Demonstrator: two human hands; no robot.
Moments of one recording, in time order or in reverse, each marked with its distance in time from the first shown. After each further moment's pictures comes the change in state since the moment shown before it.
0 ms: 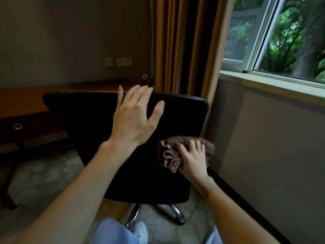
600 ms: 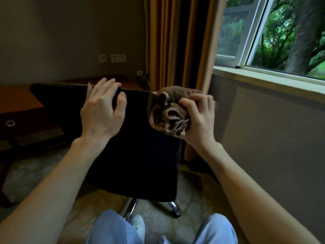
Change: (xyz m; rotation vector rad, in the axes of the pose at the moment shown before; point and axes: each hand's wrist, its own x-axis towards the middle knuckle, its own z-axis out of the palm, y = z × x) left_hand -0.015 -0.037 -0.014 -0.045 0.164 -0.130; right_hand 0.083 -0.005 -0.105 0.263 0.526 -0.114
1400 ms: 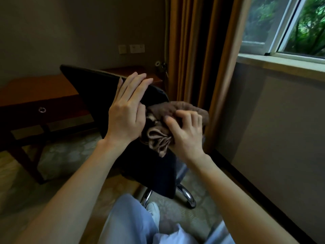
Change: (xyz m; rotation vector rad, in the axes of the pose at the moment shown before) left_hand -0.039 -0.007 0.011 -0.057 0.049 0.265; right_hand -0.055 -0.074 0.039 0.024 -0.099 -0.075
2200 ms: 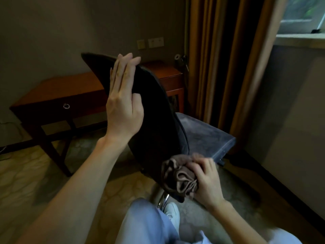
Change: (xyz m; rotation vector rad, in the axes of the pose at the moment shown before) left_hand -0.020 -0.048 0.003 -0.051 0.142 -0.103; right_hand -0.168 -0.024 0.040 0.278 -0.321 0.290
